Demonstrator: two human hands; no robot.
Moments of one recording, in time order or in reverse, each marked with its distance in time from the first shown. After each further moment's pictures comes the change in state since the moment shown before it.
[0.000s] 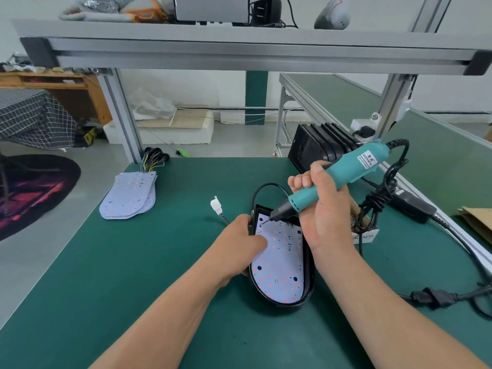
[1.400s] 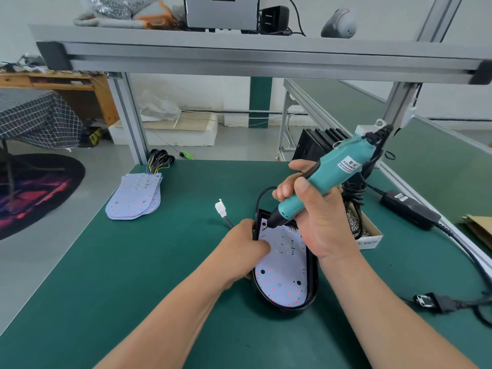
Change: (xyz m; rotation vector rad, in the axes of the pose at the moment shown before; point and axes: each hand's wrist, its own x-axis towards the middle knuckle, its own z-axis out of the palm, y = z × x) left_hand -0.002 0.001 -0.001 0.025 0.022 0.027; right_hand -0.014 -0.008 0.010 -0.177 -0.340 0.057
